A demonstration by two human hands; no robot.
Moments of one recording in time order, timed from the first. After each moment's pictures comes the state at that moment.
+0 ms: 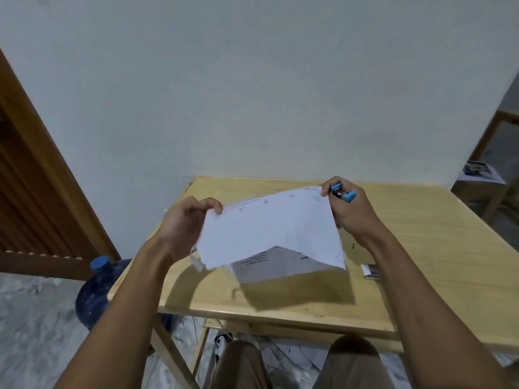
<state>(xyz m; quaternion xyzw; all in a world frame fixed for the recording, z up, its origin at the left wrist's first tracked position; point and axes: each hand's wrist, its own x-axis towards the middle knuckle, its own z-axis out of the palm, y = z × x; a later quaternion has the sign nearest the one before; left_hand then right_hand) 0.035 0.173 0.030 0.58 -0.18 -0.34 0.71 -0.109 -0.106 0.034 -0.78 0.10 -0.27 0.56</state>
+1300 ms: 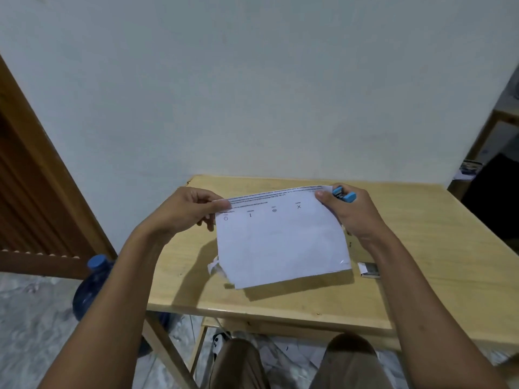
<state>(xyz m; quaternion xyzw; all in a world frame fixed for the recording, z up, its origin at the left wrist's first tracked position) 0.029 0.168 0.060 0.81 -0.28 -0.15 0.49 -0.119 -0.106 0.034 -0.75 0.15 -0.25 0.60</state>
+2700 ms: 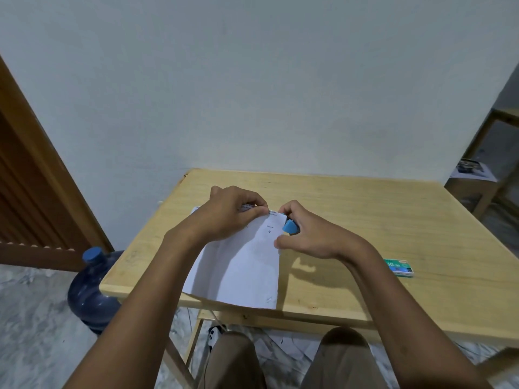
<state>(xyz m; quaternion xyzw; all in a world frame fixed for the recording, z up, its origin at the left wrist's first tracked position) -0.013 0.119 0.057 0.86 -0.42 -0.02 0.30 -0.120 -0.050 0.034 -0.90 0.07 0.03 0.42</state>
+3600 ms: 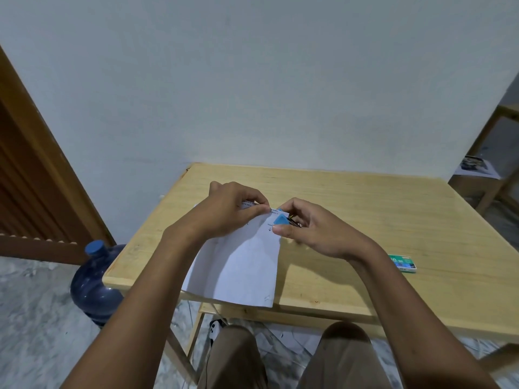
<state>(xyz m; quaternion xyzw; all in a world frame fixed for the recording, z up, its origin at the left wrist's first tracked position) -0.012 0.124 0.053 0.86 -0.43 -0.01 0.29 -0.126 -0.052 0.027 -0.86 -0.01 -0.04 0.51</state>
